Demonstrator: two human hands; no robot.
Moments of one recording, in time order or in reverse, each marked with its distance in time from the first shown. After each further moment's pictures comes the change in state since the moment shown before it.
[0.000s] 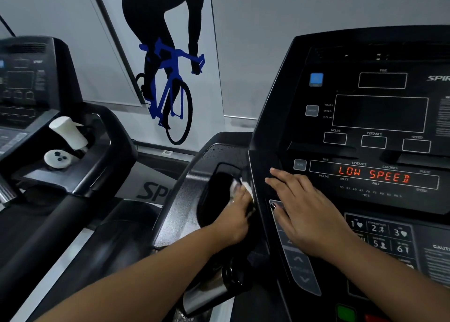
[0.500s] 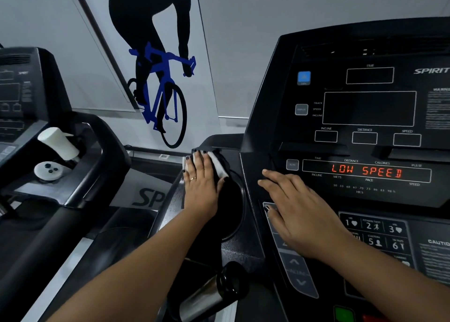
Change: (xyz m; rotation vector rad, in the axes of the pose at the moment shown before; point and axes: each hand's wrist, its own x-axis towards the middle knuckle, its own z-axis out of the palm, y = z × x) left_hand 0.038 -0.034 -0.053 0.685 0.445 -0.248; right_hand 0.001 0.002 0.002 0.015 0.019 0.000
